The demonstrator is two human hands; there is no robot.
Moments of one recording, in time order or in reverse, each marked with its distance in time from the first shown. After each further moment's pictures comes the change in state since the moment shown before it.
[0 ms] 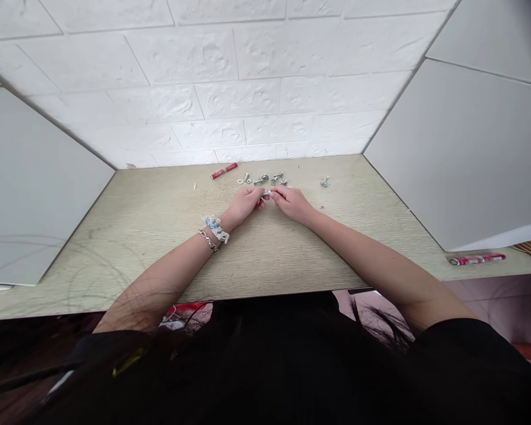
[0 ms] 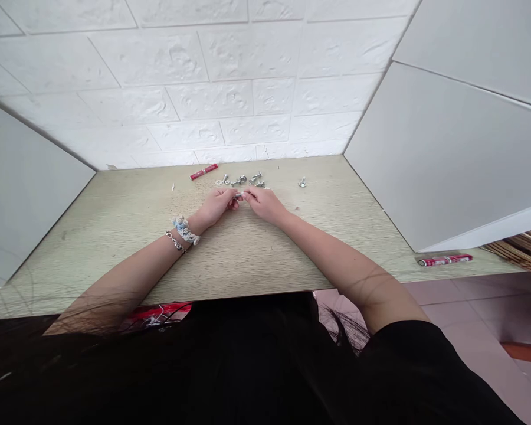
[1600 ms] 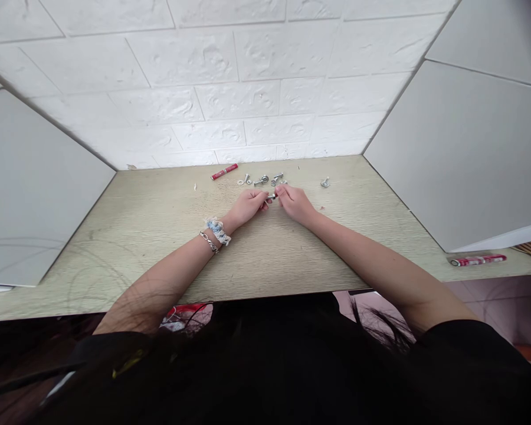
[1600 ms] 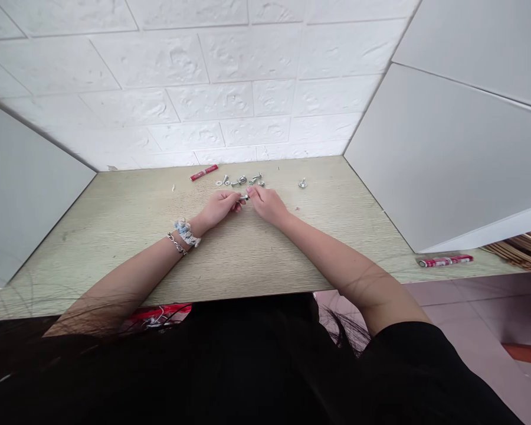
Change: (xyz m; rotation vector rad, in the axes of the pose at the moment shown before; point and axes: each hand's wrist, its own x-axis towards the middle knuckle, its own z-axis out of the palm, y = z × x) left_hand -0.003 0.000 0.002 0.111 -0.046 0.049; right_hand -0.003 0.004 0.000 -0.039 0.105 0.055
